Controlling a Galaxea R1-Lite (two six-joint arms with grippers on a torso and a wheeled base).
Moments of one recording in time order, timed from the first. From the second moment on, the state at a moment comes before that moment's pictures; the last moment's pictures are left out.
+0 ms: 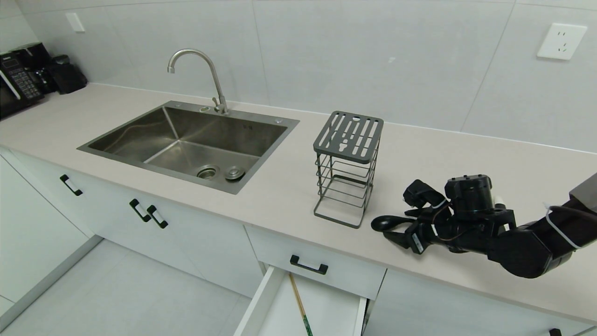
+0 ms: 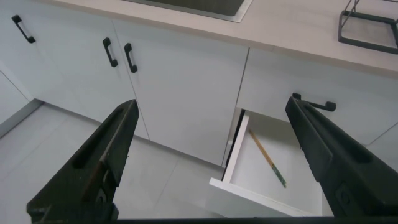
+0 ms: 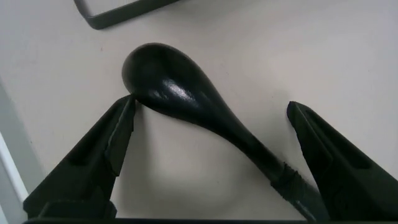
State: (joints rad) left arm 0.00 0.00 0.00 0.00 0.03 -0.04; right arm 0.34 2.01 -0.82 -0.68 0.18 -0.36
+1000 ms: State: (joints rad) left arm 0.00 0.00 0.00 0.00 0.03 -0.04; right arm 0.40 1.81 -0.59 -0.71 0.17 -0.38
